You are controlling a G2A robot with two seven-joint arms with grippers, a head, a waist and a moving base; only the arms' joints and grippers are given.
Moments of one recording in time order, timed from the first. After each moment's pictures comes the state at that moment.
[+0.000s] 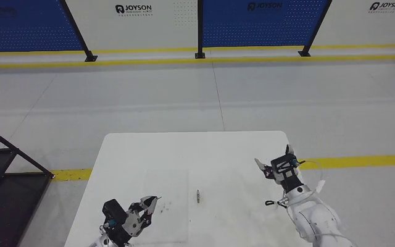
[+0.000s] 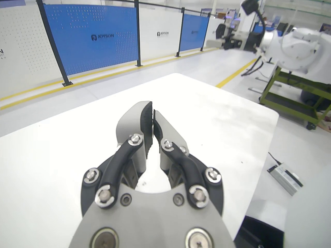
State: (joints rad) left arm 2.21 -1.11 -1.58 -1.88 1.37 -0.56 0.55; right arm -1.87 -1.15 1.47 -1.93 -1.47 -0.17 0.01
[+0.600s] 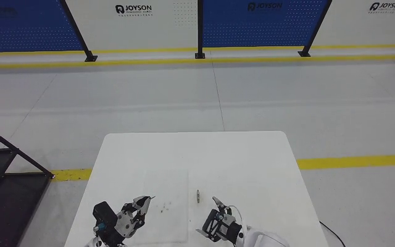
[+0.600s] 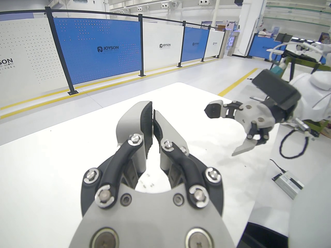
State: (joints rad) left arm 2.22 -1.11 -1.60 -1.87 1.38 -0.57 0.60; right arm -1.87 -1.18 1.03 -1.85 -1.65 -0.33 0.16
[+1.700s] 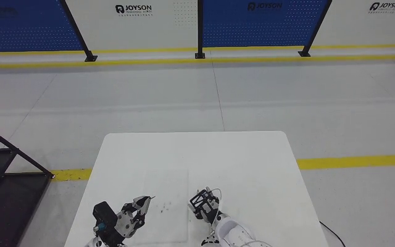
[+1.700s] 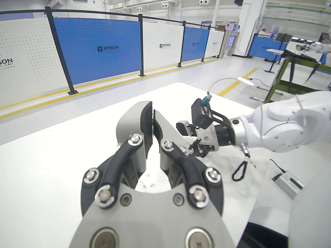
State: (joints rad) left arm 2.22 -1.11 -1.60 -1.87 1.38 -0.57 0.60; right arm -1.56 -1.32 0.75 -1.42 -1.44 0.13 0.13
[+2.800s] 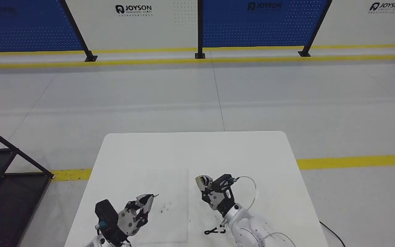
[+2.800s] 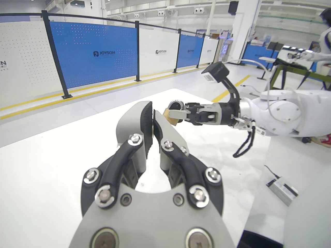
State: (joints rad) left arm 2.17 -1.11 -1.55 -1.84 1.35 -0.63 0.66; right arm -1.69 -1.28 1.00 -1.63 -1.06 -0.25 -0.10
